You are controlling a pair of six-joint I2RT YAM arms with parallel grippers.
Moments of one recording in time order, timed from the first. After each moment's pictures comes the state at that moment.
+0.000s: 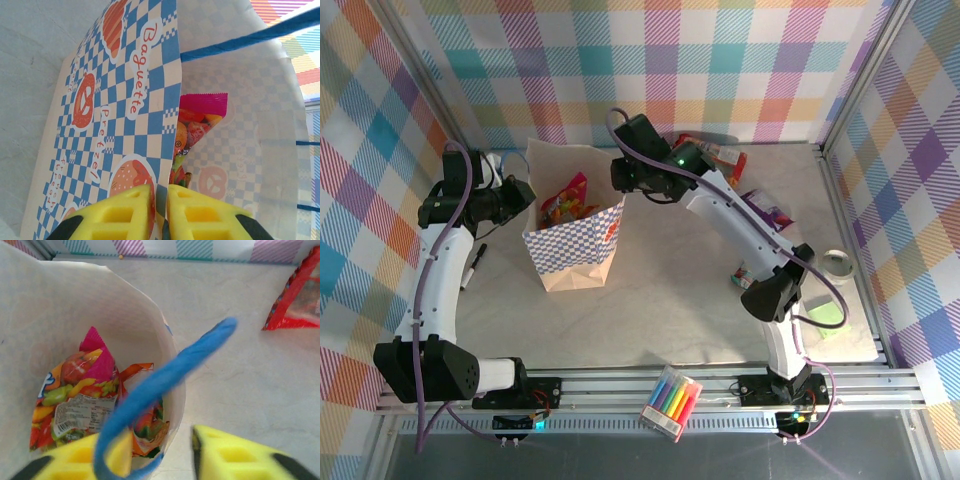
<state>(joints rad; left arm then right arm) 0.06 1.30 1.38 -0.85 0.38 -0.55 0.82 2.03 2.37 -1.12 0.23 0.50</state>
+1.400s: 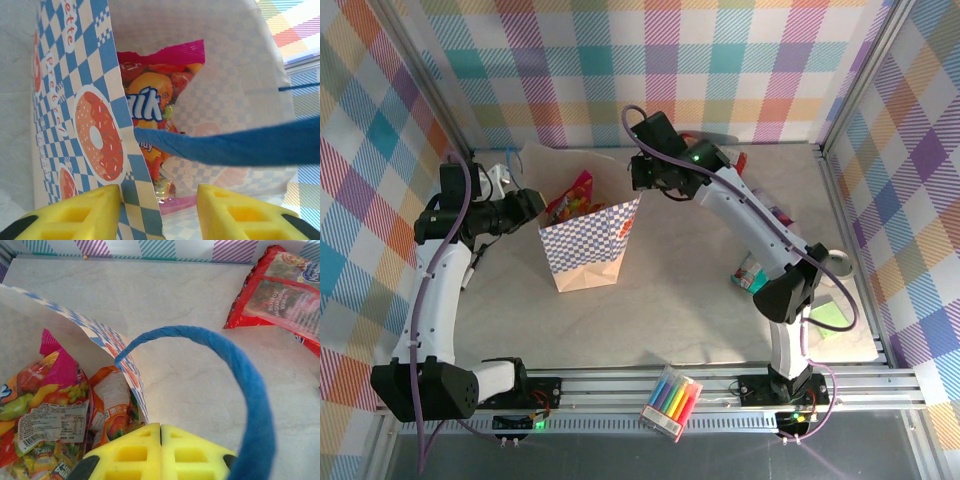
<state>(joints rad) 0.06 1.21 1.31 -0.89 0.50 -0.48 0.75 1.94 2.23 -1.10 0.26 0.46</state>
